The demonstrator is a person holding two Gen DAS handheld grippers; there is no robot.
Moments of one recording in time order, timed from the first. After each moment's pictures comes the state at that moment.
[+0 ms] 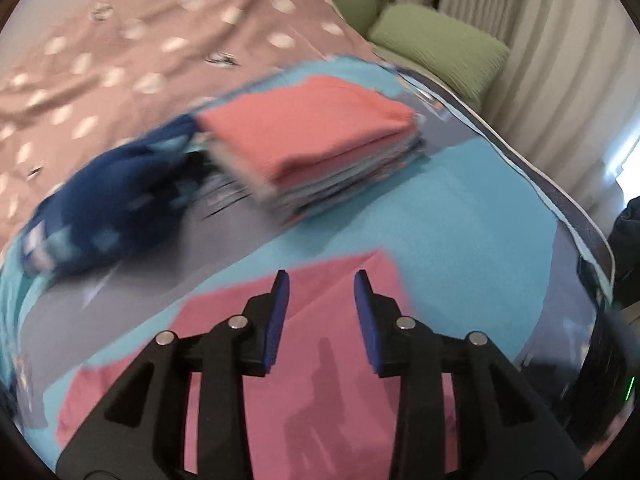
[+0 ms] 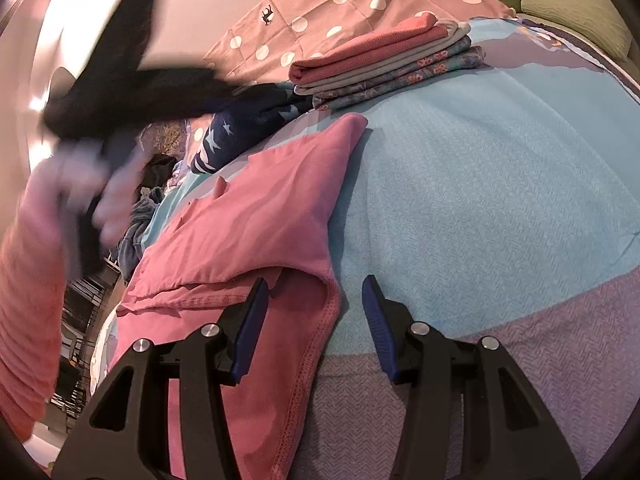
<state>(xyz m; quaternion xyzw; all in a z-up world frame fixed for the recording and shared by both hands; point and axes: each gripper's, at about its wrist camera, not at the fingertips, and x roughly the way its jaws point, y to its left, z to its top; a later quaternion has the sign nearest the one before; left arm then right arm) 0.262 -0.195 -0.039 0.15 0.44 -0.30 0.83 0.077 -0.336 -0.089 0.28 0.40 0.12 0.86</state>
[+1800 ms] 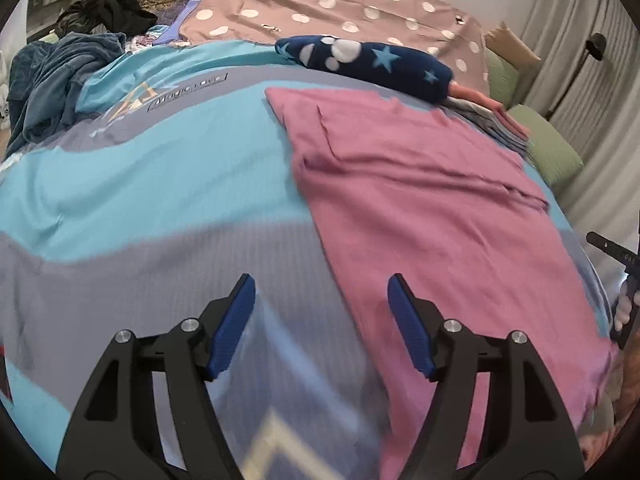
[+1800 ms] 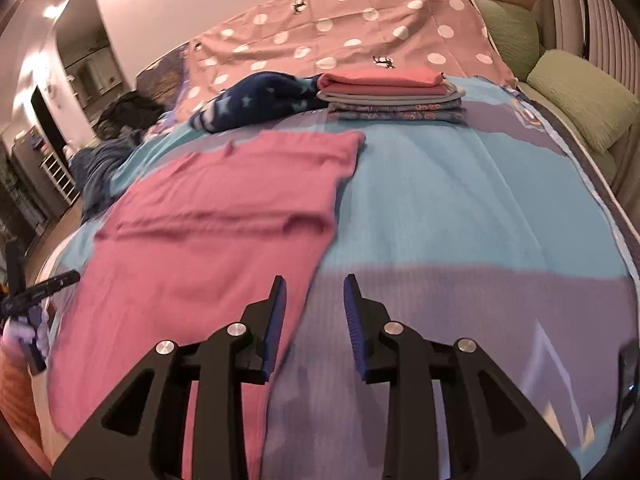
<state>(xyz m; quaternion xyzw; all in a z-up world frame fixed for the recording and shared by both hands) 0.030 0.168 -0.111 -0.07 0.43 -0.13 0.89 -0.016 -0.313 -0.027 0.09 0.42 0.10 0.90</state>
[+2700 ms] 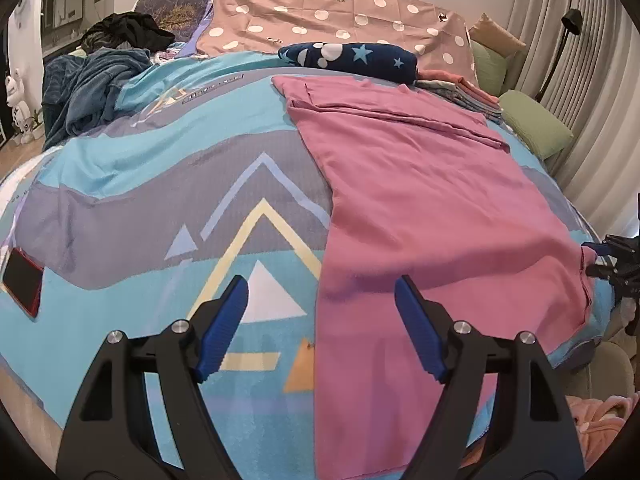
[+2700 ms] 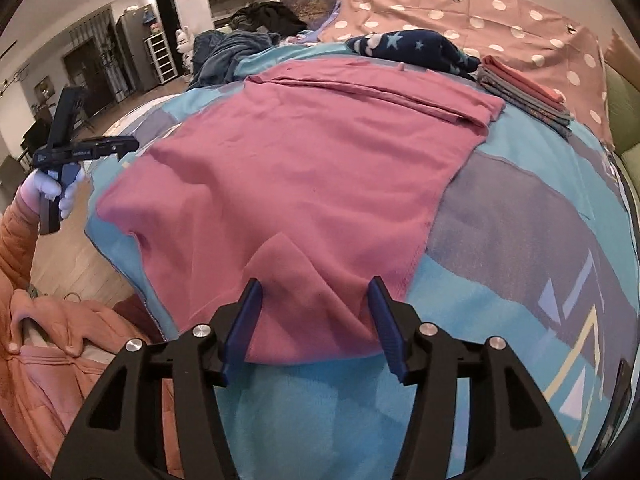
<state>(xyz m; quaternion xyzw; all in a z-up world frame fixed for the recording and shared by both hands) -0.126 0.162 -0.096 -0.03 0.40 -0.10 0.91 -0.146 -0.242 -0.038 -0.07 0.44 0.30 0.85</state>
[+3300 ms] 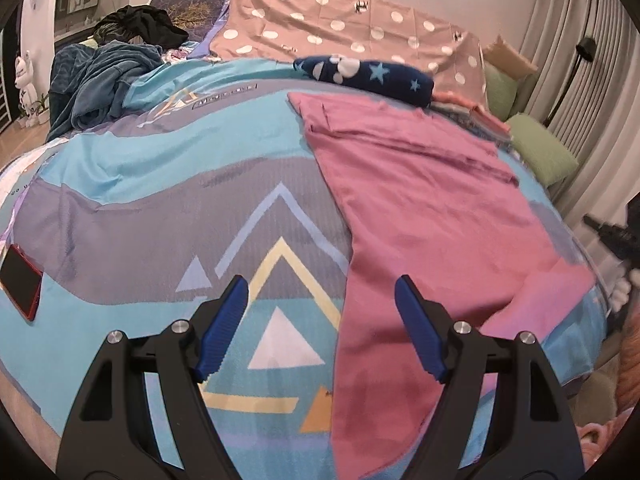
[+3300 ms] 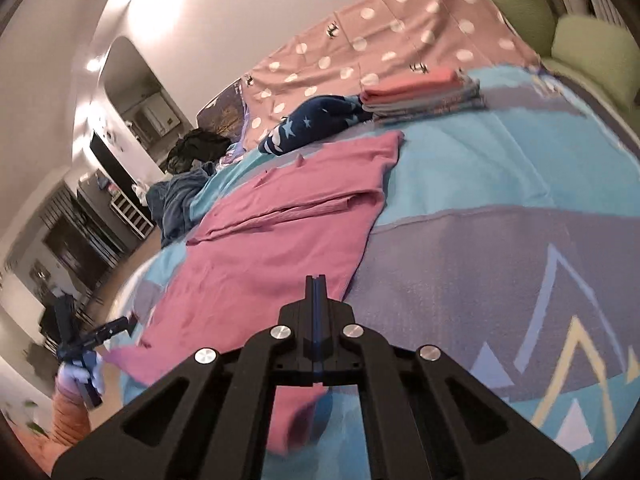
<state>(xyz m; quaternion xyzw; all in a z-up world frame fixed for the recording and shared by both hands) -0.102 0.182 -0.079 -0.08 0.39 -0.09 0.91 -0.064 -0.346 -0.027 0.23 0.37 0.21 0.87</state>
